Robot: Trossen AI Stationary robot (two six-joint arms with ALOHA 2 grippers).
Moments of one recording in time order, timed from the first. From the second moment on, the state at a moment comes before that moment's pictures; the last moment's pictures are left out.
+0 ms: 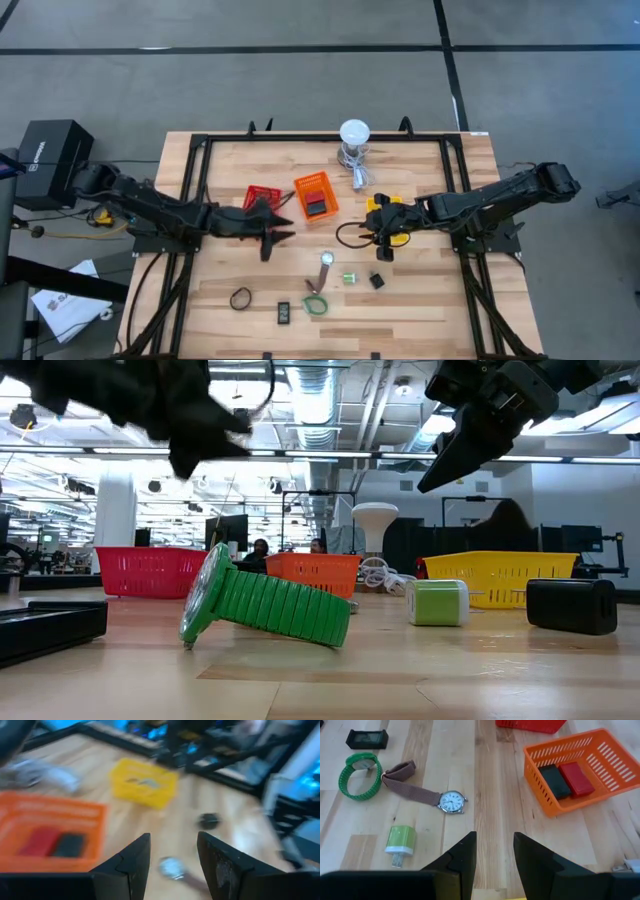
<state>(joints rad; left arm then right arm) -0.25 1.15 0.45 0.40 -0.33 -0.40 0.17 1.28 0.75 -0.24 0.16 0.09</state>
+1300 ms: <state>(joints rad) -0.62 1.86 1.27 -0.47 0.12 -1.45 0.16 1.28 0.75 -0.27 0.16 -0.04</state>
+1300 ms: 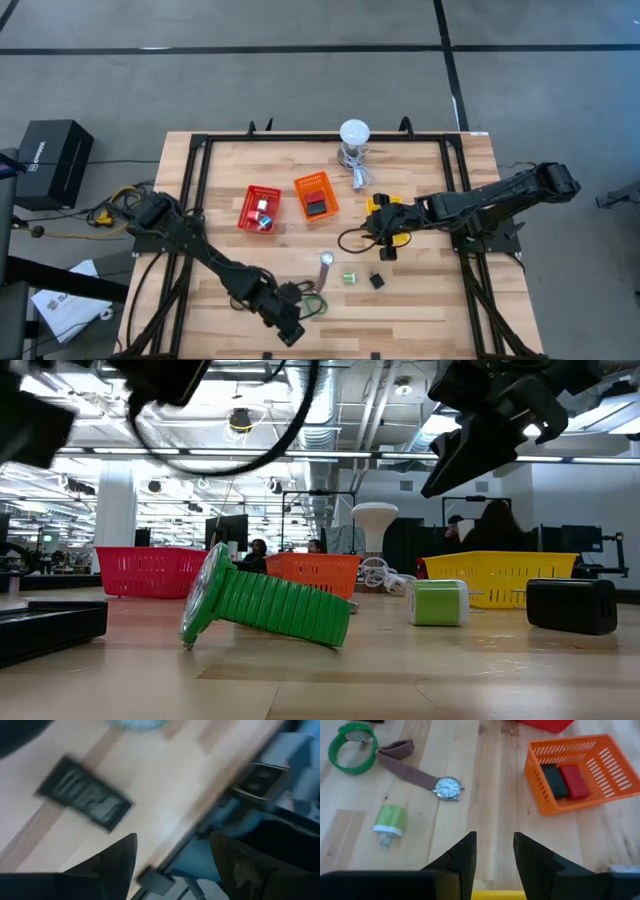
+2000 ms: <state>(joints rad) -0.61 1.87 1.16 -0.46 0.00 -1.82 -0.01 1.28 0.80 -0.25 0.15 -0.14</state>
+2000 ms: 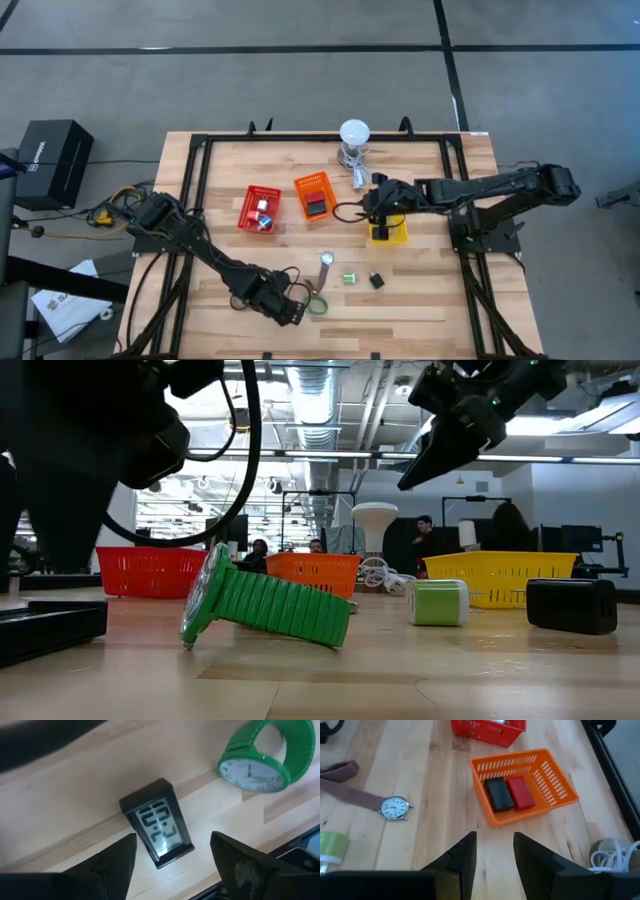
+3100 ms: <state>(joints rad) -0.57 1.84 1.06 -0.46 -0.02 -1.73 -0.03 1.28 0.80 -0.25 0.15 -0.14</state>
